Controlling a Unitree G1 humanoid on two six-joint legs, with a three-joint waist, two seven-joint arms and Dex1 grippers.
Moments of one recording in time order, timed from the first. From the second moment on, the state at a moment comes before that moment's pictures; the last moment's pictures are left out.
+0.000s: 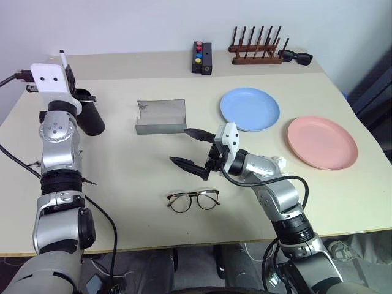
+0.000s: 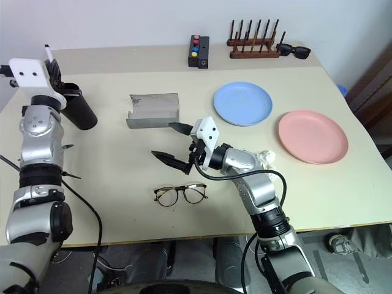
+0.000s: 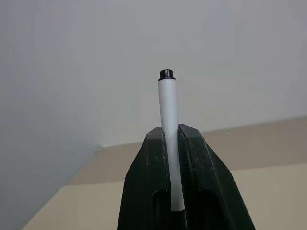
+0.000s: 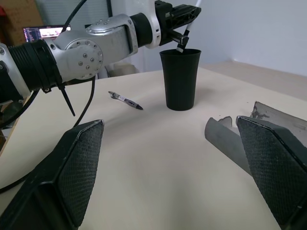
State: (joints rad) left arm -0.77 0.53 0.30 0.60 -0.08 -0.14 -0.08; right arm -0.43 -0.20 0.22 -0.11 0.36 0.26 0.81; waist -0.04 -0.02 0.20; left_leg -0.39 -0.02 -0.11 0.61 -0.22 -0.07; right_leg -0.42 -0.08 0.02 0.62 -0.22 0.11
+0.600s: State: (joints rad) left arm -0.75 0.53 0.30 0.60 -0.08 -0.14 -0.06; right arm -0.43 -0.17 0.19 -0.11 0.40 0.24 0.79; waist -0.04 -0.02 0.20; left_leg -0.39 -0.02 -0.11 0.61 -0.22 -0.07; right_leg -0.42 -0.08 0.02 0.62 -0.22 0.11
